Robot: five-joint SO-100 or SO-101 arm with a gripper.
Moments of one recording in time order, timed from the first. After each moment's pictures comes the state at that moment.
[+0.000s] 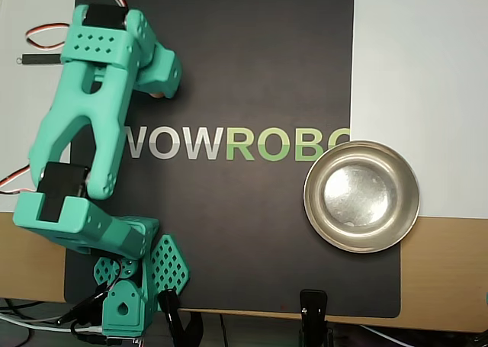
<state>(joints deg) 4.3 68.7 86.0 78.4 -85.5</state>
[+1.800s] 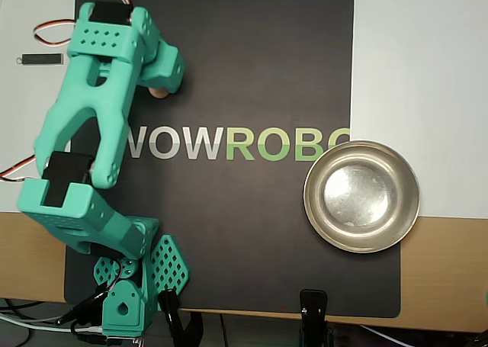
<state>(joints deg) 4.2 64.9 83.9 75.9 -85.5</state>
